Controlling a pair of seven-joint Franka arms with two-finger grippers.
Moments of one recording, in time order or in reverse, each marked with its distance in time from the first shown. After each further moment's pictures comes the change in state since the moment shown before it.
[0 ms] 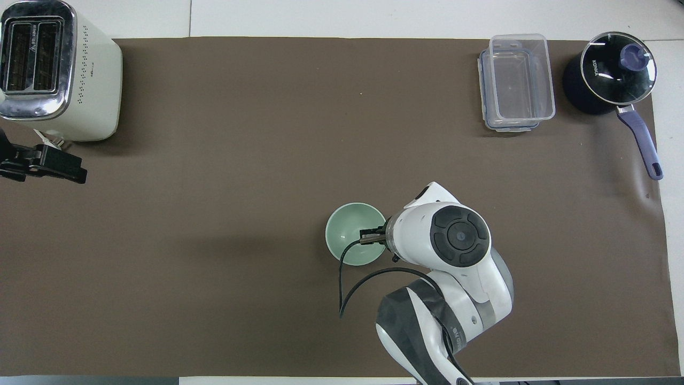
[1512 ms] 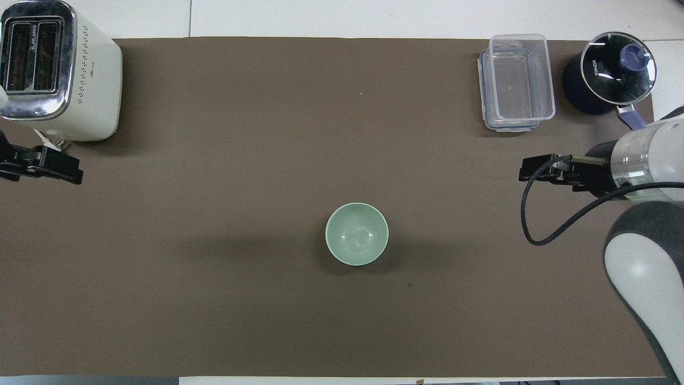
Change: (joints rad) left arm -0.005 0.000 -0.002 -0.003 0.043 0.002 0.000; right arm -0.463 -0.087 -0.018 0.439 -0.075 -0.572 -0.166
